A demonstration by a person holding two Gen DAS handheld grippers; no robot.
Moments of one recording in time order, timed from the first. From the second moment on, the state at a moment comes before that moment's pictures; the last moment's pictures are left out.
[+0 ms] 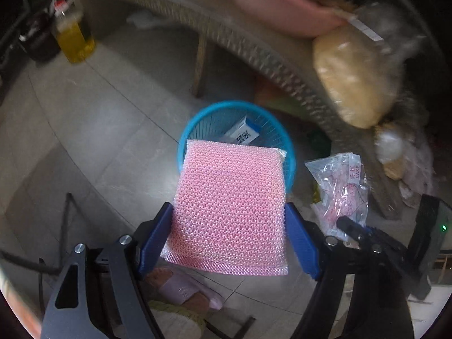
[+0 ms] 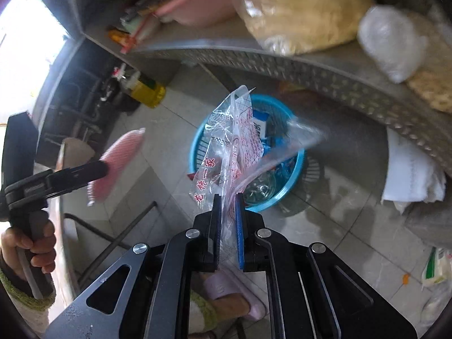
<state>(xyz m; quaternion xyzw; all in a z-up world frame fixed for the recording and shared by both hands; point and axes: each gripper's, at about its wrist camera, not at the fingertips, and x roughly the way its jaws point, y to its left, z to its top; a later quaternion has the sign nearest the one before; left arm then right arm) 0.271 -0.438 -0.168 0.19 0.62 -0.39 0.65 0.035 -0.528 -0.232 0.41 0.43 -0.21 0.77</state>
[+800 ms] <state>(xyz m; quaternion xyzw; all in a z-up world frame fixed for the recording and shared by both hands) 0.290 -0.471 -0.174 0.11 0.62 -0.41 0.66 0.066 -0.556 -0.267 0.39 0.47 -0.25 0.75</state>
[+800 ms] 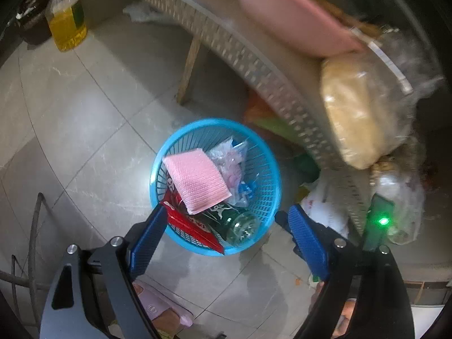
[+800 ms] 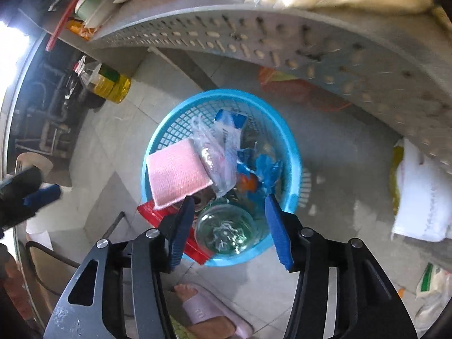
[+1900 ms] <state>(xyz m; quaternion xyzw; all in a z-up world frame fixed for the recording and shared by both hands) 0.060 -0.081 0.001 0.04 0.33 -0.07 0.94 -0.019 -0.255 -0.041 0.05 0.32 -0.15 0.93</state>
